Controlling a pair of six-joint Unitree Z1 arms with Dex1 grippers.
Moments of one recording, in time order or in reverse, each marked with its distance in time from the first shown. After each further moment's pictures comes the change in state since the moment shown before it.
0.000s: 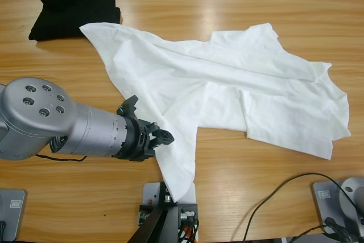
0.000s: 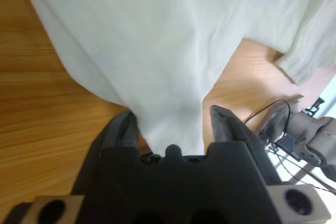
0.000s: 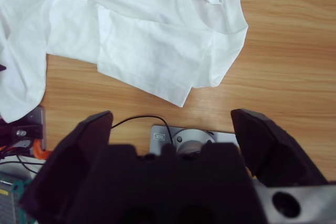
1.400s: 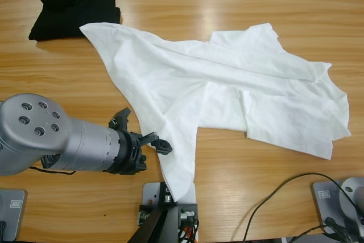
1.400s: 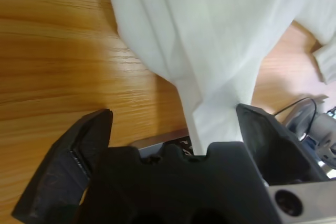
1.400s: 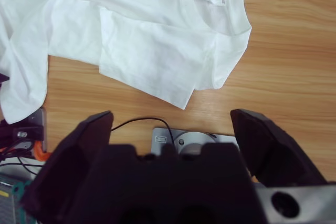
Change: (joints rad) arm 0 -0.041 -0.014 0.033 0.052 0.016 -0.044; arm 1 0.000 -0.008 0.029 -0.031 0.006 0.000
